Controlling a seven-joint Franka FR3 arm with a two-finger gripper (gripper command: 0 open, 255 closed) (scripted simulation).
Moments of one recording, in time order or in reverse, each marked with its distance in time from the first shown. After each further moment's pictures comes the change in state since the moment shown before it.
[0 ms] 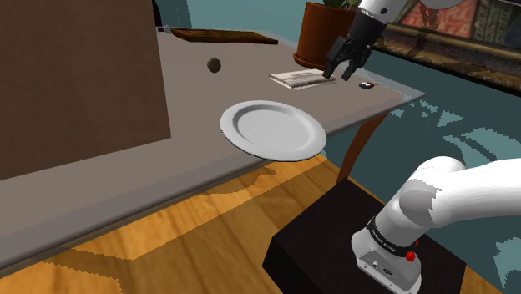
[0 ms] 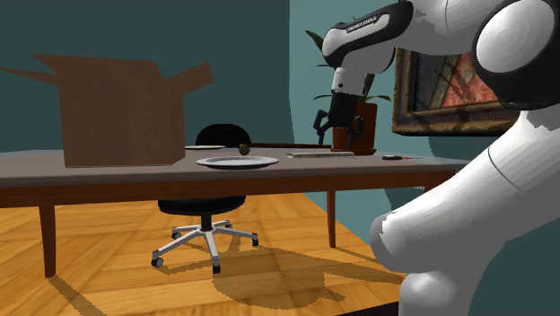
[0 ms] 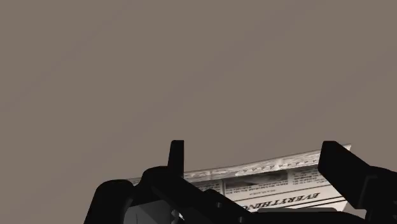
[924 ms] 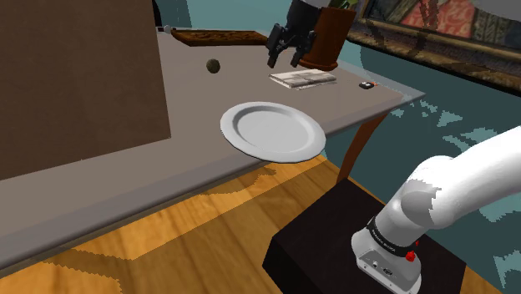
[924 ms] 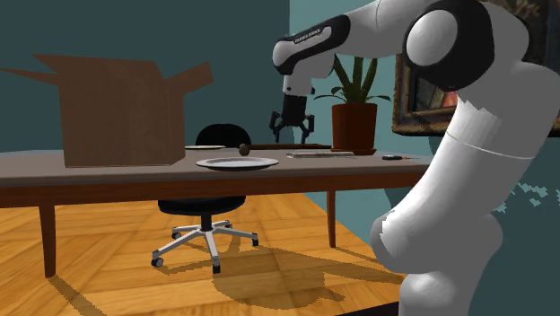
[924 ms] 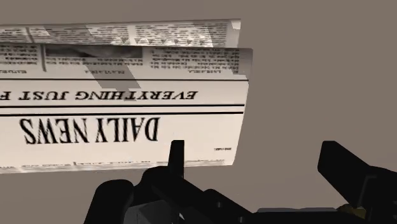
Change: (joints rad) arm 0.044 0.365 0.200 0.284 -0.031 0.126 0.148
